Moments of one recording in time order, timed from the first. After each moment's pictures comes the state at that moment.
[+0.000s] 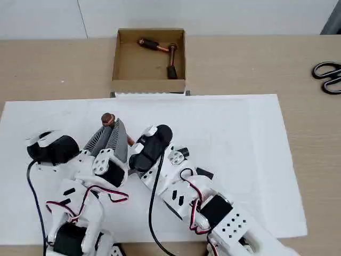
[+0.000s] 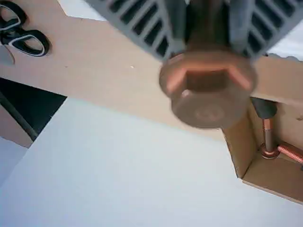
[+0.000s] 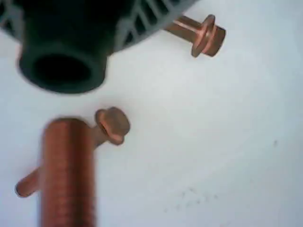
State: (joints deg) left arm 11.8 -102.8 79.3 39.9 34.2; right arm -47.6 -60.7 72.3 24.2 2.6
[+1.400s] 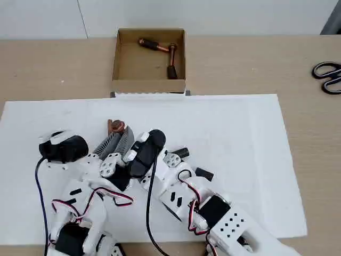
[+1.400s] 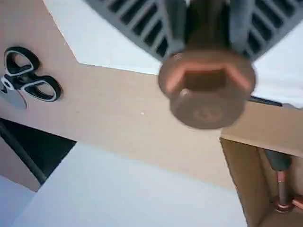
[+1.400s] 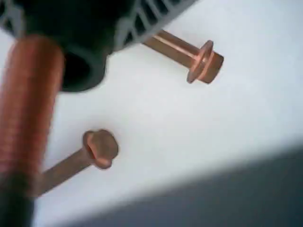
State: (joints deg) left arm 15.2 -103.9 82.2 44.1 36.6; right arm -49.0 -60.5 72.5 24.4 6.4
